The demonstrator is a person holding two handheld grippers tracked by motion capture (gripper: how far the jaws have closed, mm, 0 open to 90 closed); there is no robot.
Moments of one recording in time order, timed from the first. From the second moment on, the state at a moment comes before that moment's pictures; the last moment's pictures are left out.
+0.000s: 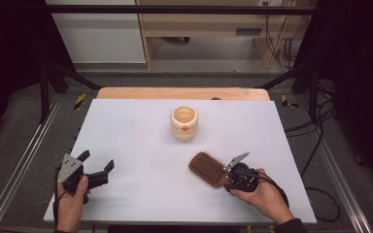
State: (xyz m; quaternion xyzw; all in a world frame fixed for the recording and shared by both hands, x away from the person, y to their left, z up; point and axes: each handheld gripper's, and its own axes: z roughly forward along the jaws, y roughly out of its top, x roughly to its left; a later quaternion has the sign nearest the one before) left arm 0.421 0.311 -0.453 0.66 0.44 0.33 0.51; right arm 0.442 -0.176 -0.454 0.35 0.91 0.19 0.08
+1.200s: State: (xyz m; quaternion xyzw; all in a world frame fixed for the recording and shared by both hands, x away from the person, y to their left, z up) left arm 0.409 0.306 -0.438 0.63 0.43 0.32 0.56; right arm 0.437 -0.179 -0.433 0.38 0.86 0.32 0.15
